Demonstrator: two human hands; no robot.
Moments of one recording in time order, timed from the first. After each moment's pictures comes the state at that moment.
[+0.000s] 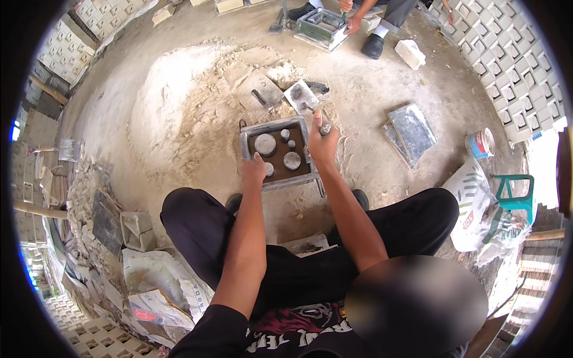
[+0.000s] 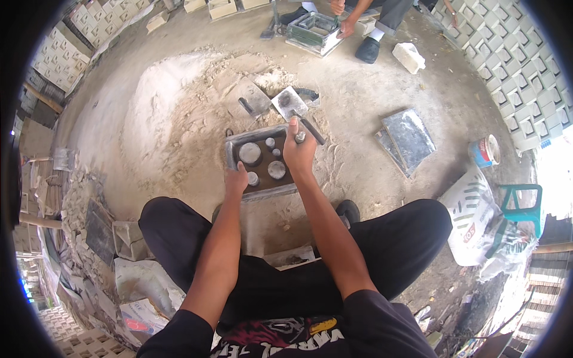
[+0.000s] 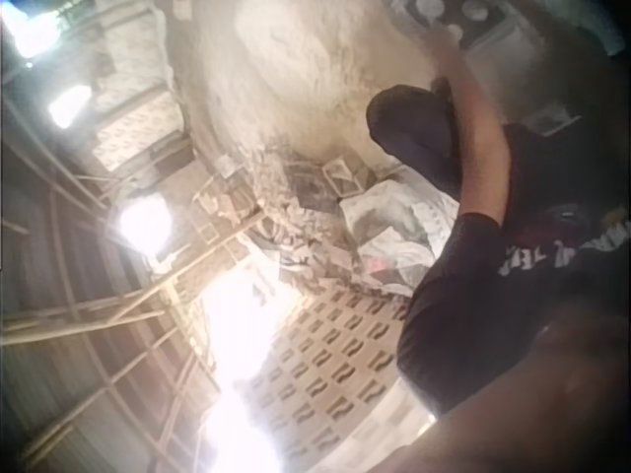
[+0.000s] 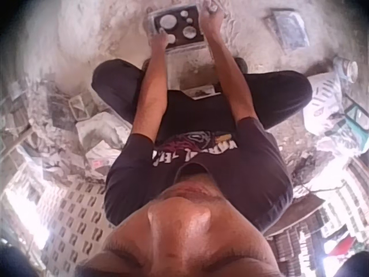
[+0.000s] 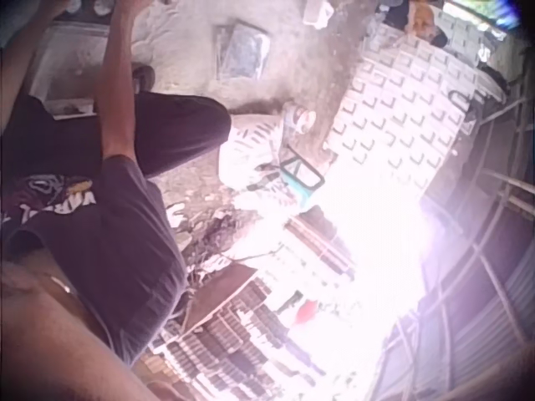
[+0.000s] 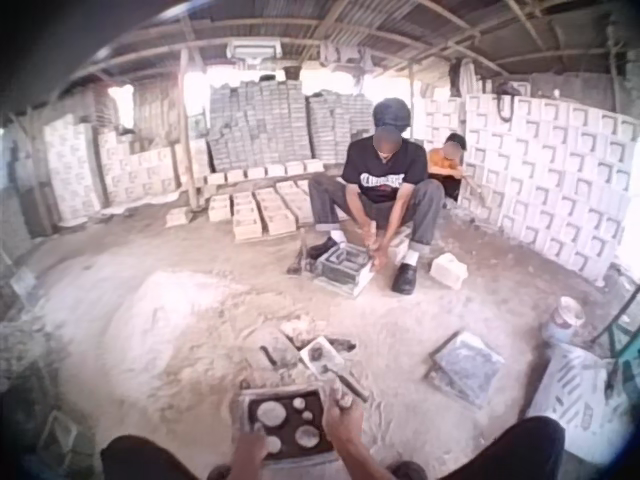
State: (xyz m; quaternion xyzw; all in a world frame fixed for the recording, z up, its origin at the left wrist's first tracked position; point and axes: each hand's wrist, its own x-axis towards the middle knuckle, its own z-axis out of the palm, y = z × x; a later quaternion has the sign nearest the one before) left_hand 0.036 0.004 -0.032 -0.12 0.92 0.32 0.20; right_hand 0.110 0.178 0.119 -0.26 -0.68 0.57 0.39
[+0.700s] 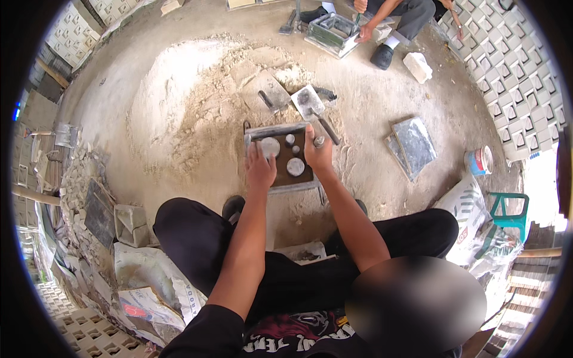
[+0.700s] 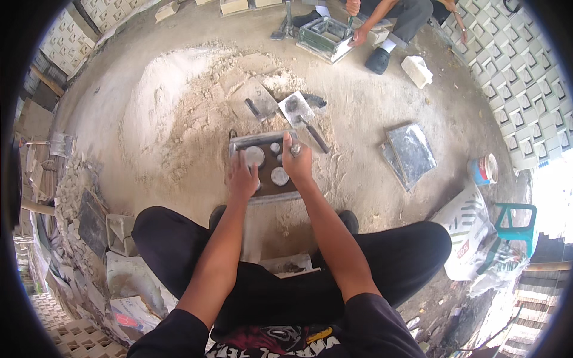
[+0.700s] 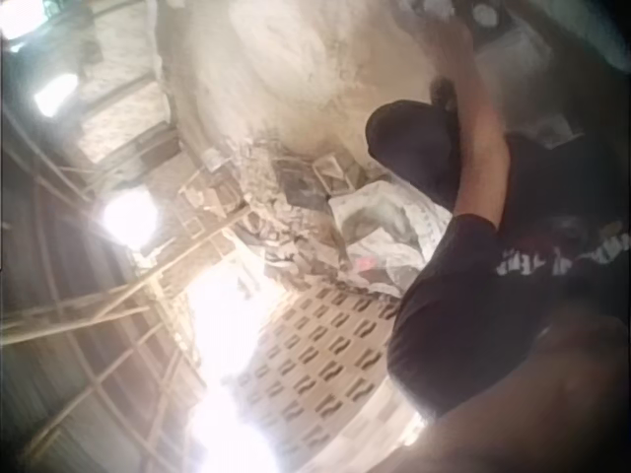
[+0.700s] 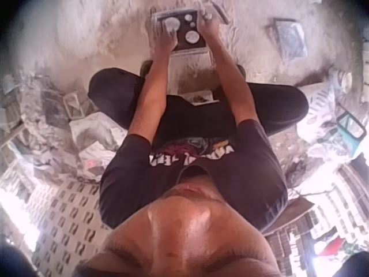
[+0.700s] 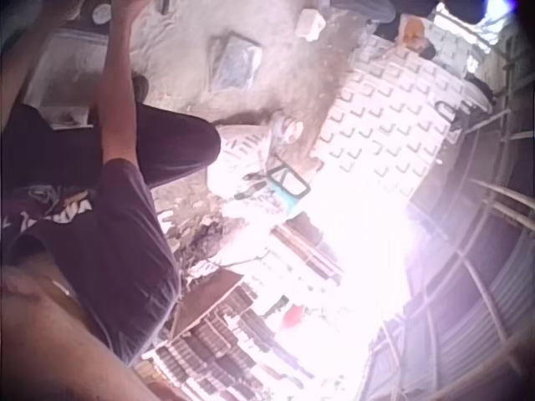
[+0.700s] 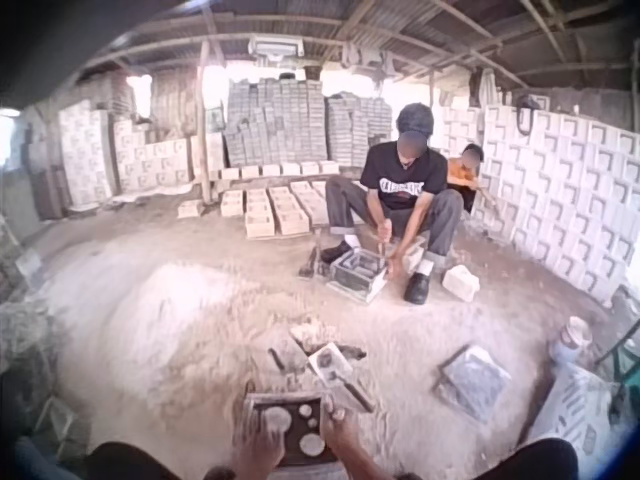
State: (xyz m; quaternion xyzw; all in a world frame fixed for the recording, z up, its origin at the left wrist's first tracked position) left_hand 0.048 0.018 -0.016 0.13 0.96 0.24 -0.01; right_hand 0.086 0.178 0.088 -0.17 -0.77 0.49 0.39
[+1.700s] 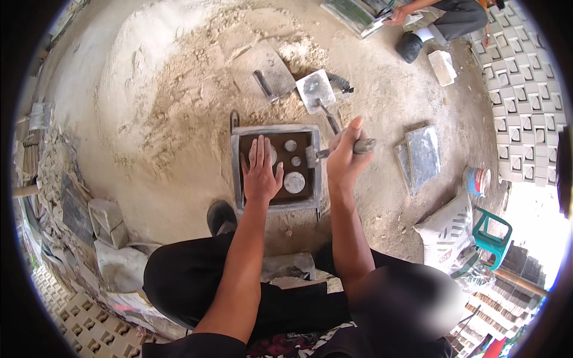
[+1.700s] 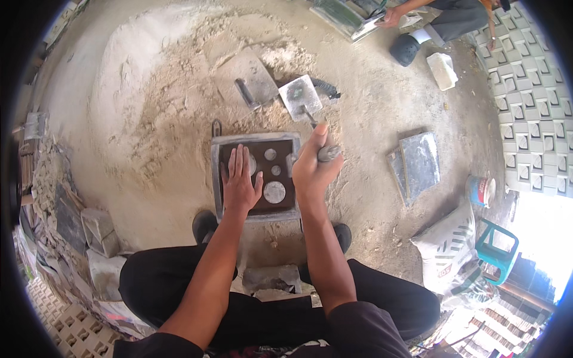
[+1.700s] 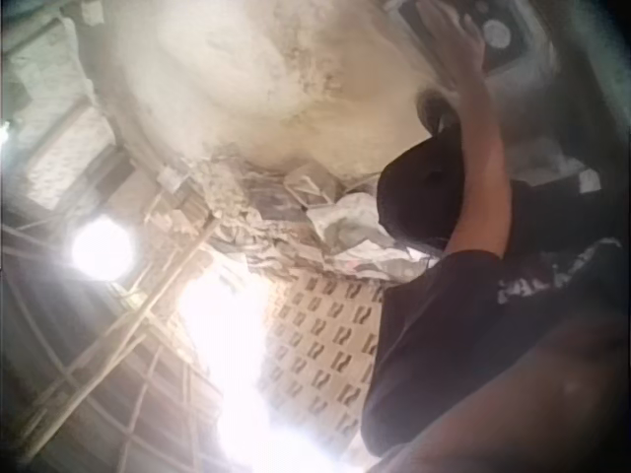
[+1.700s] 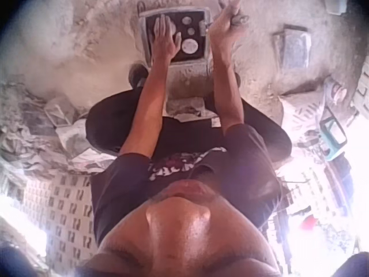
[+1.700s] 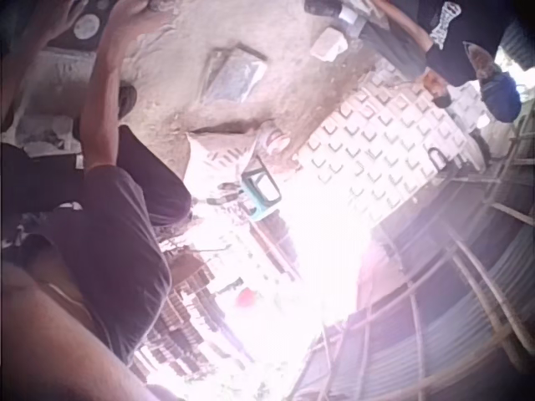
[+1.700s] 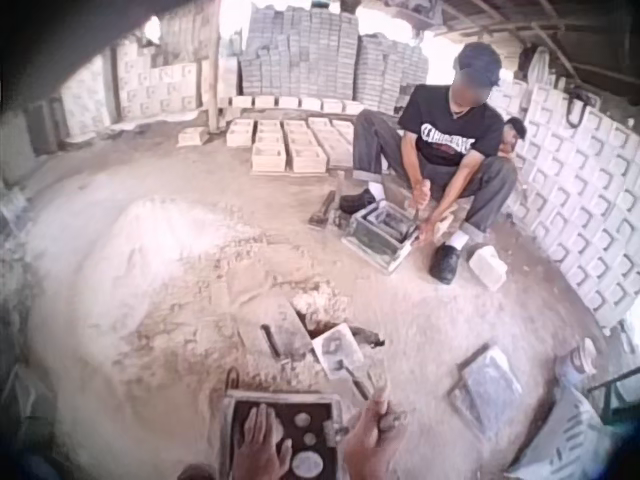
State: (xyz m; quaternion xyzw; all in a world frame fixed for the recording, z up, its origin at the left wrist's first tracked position) left_hand 0.026 0.043 -0.020 0.20 0.96 0.19 0.03; right_hand 0.023 0.193 0.121 -0.26 -0.68 0.57 0.37
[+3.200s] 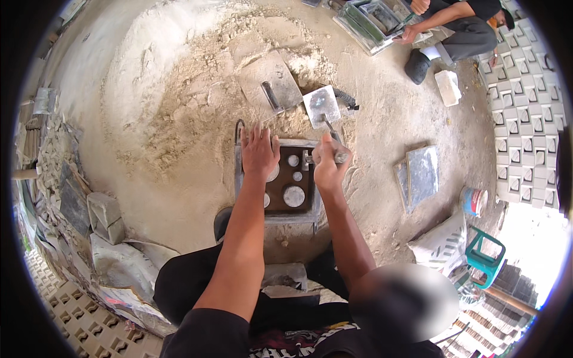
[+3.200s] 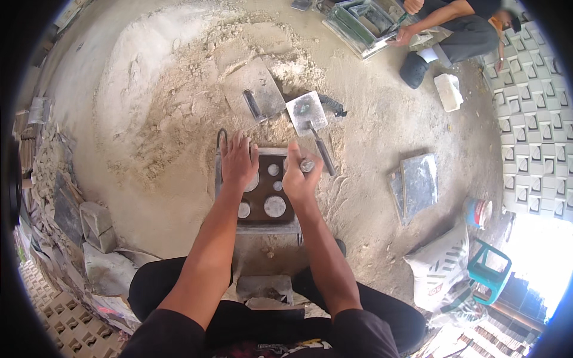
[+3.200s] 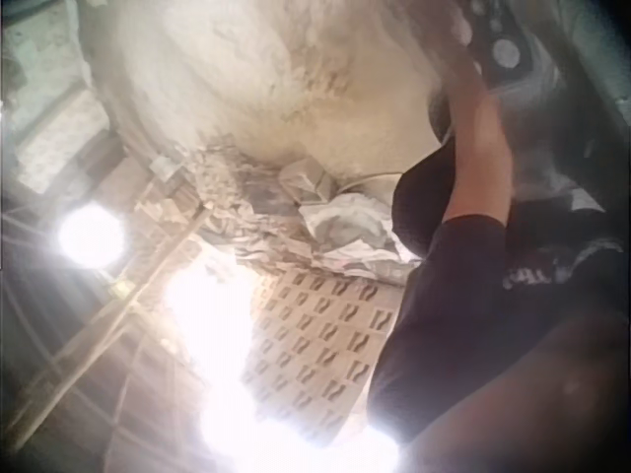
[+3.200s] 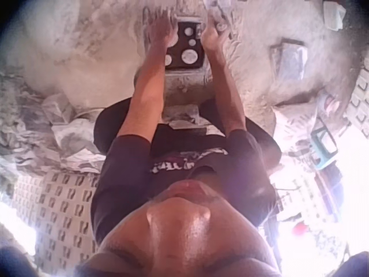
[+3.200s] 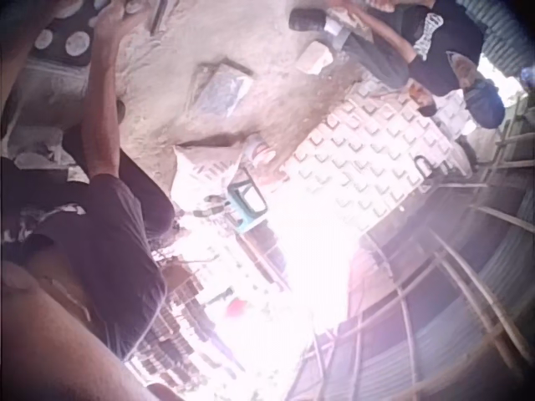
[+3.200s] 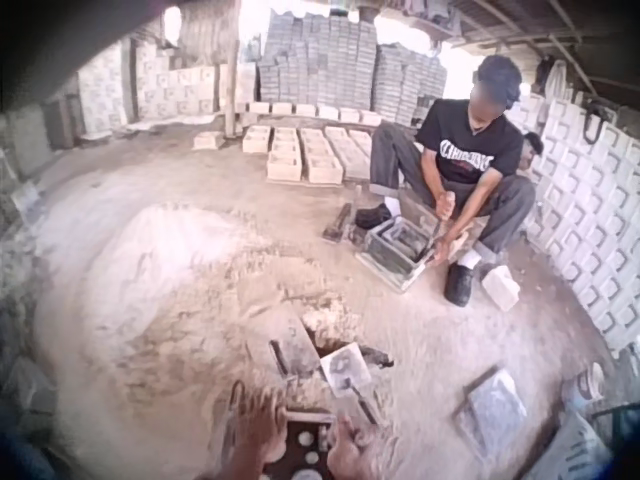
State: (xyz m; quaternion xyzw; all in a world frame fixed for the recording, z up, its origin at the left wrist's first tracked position) left_hand -0.064 0.068 -0.033 0.18 0.96 0.19 -0.07; right_hand -0.003 0.193 0.080 -0.21 -0.66 0.67 0.25
